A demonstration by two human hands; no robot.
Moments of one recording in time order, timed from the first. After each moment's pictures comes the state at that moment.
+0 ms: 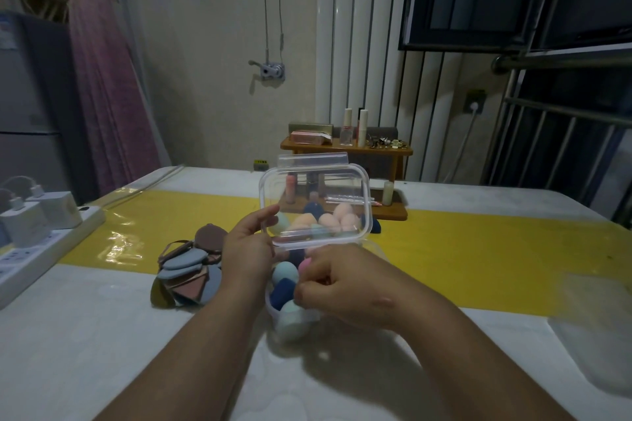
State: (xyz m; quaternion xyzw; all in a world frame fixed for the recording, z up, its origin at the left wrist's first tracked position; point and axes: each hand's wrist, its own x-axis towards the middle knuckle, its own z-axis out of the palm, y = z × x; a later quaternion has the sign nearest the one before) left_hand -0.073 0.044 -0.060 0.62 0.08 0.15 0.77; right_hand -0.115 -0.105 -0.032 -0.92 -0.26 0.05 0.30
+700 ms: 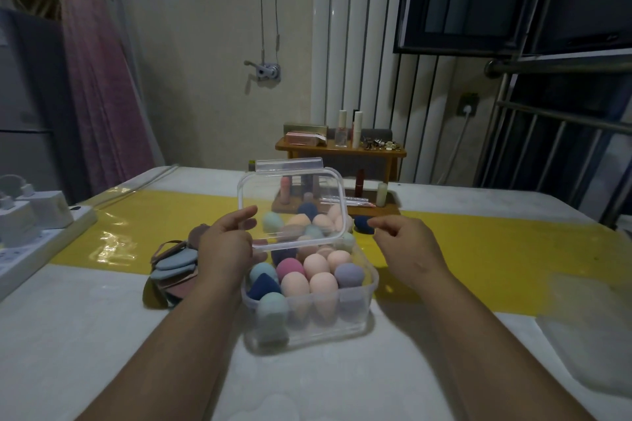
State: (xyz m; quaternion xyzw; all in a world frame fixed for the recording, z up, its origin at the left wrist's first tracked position) left_hand -0.059 0.064 -0.062 0.62 0.14 0.15 0.75; right_hand -0.062 -0.173 -0.056 -0.89 0.00 -0.17 0.43
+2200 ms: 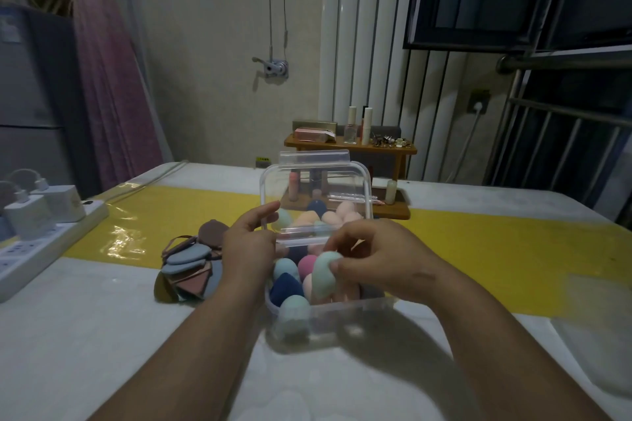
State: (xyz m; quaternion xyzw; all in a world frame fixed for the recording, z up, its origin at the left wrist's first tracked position) left_hand -0.073 0.046 -0.059 0.64 0.09 0.16 0.75; right_hand -0.105 -0.138 -0.021 -0.89 -0.22 0.00 0.40
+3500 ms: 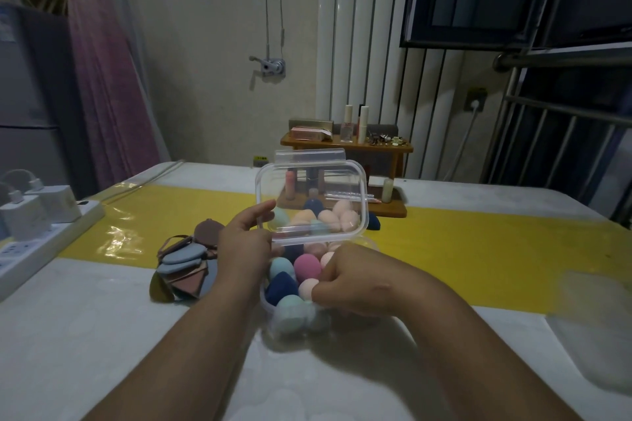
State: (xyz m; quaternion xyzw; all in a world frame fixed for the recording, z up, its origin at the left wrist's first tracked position) left_hand -0.071 0.047 -0.061 0.63 0.09 0.17 0.75; right_hand -0.110 -0.116 -0.025 -0.95 -0.19 0.12 0.23
